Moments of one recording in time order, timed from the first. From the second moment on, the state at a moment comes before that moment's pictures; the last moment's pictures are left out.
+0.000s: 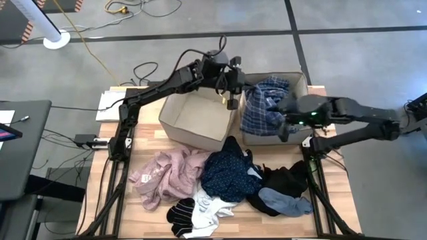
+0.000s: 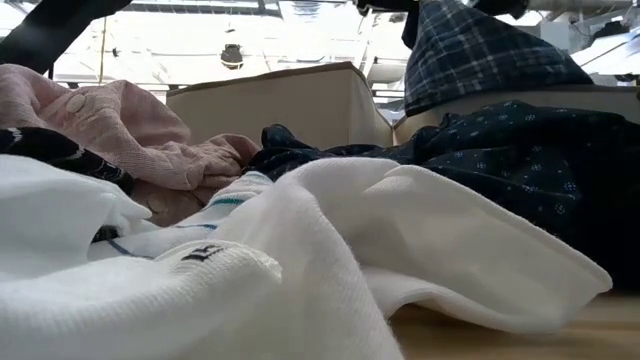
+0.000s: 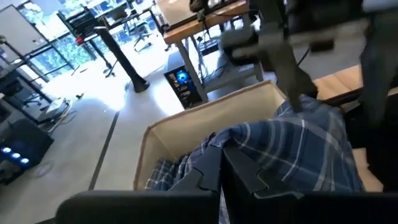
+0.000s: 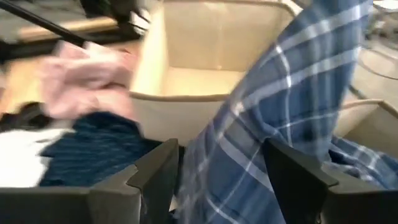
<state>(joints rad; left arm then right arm) 0.31 2.06 2.35 -0.54 0.20 0.51 -0.02 0.92 1.19 -0.84 0.29 0.15</state>
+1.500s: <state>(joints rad) 0.21 1.89 2.35 -0.95 0.15 0.46 -0.49 1.11 1.19 -1.03 0.50 0.17</state>
